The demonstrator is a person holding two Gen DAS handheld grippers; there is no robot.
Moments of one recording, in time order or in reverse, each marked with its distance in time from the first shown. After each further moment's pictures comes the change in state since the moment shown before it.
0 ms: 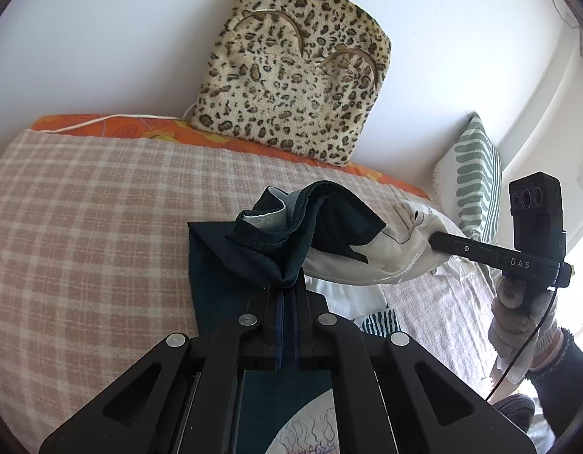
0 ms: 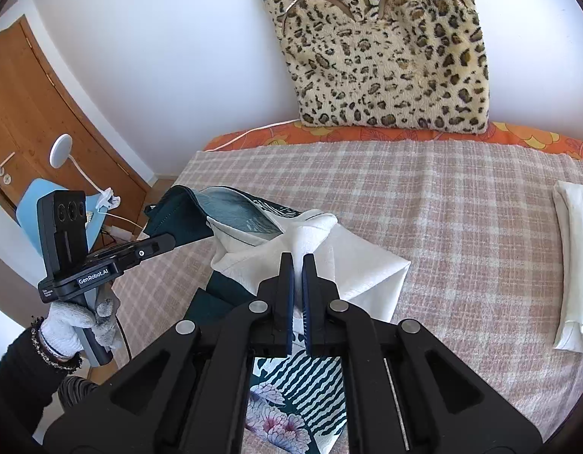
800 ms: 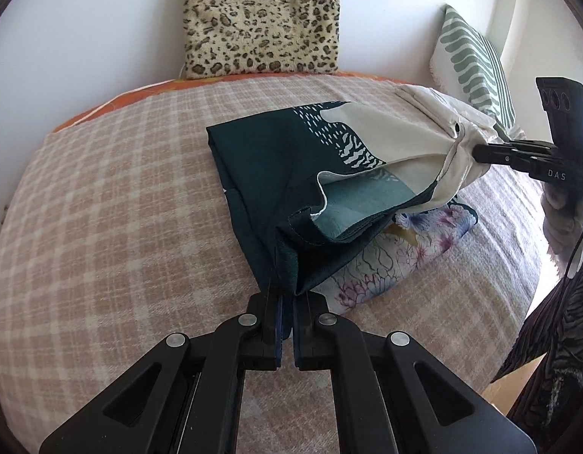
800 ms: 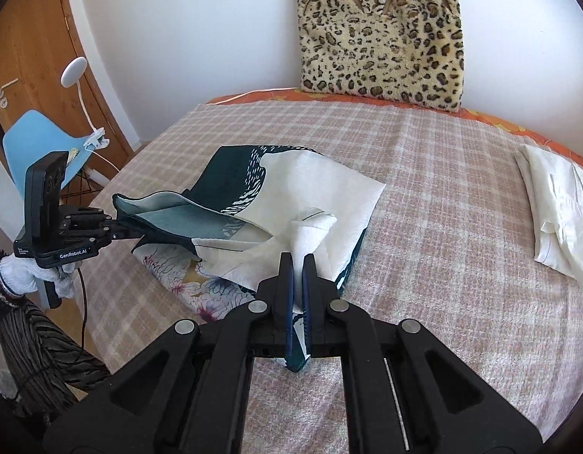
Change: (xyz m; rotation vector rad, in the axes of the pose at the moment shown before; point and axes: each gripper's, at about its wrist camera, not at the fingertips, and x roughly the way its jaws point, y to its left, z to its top) left arm -0.021 -0.013 -0.115 0.324 0.147 0.169; right arm -0.039 0.016 -0.122 -0.206 -0.019 -0.142
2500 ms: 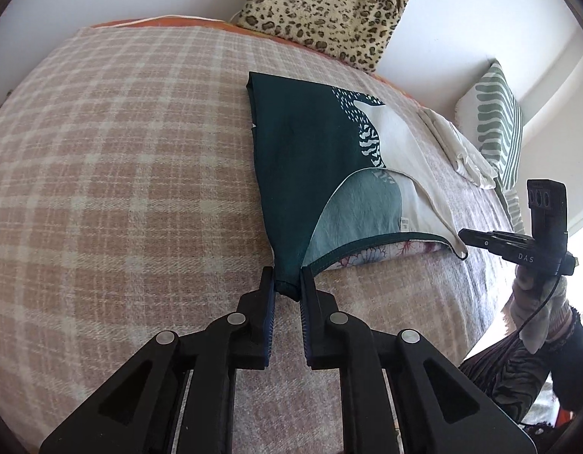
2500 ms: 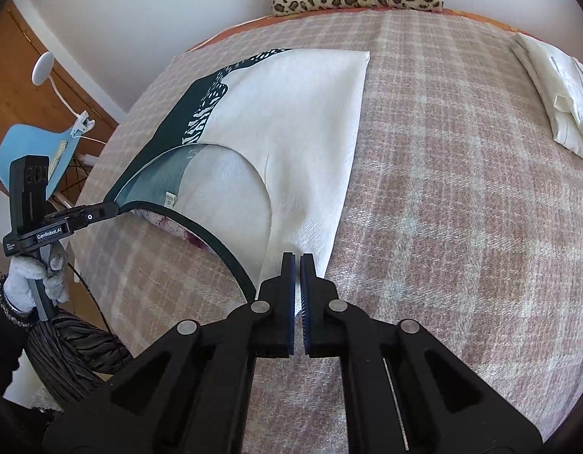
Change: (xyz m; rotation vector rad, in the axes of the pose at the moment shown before) left arm -0.009 0.030 -0.028 -0.360 0.060 -0.118; right arm 0.020 -0.014 -0.038 0.222 0.248 0.056
